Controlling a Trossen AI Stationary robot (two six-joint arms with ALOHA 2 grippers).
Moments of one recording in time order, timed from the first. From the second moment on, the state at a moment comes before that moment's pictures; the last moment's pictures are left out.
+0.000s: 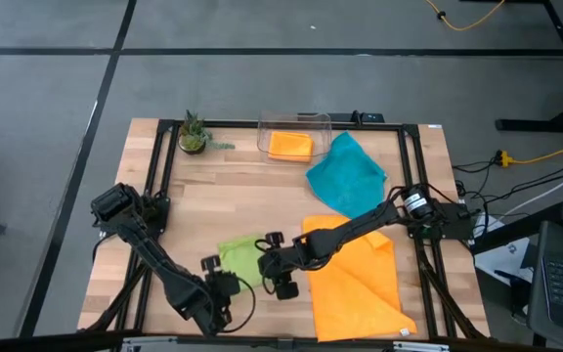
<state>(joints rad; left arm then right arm) -0.83 1.87 1.26 -0.82 -0.45 -1.10 0.36 2.15 1.58 -0.34 0.08 0.07</state>
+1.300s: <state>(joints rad) -0.82 1.86 1.04 -0.49 -0.42 -1.12 0.37 2.28 1.59 -0.27 0.01 0.02</state>
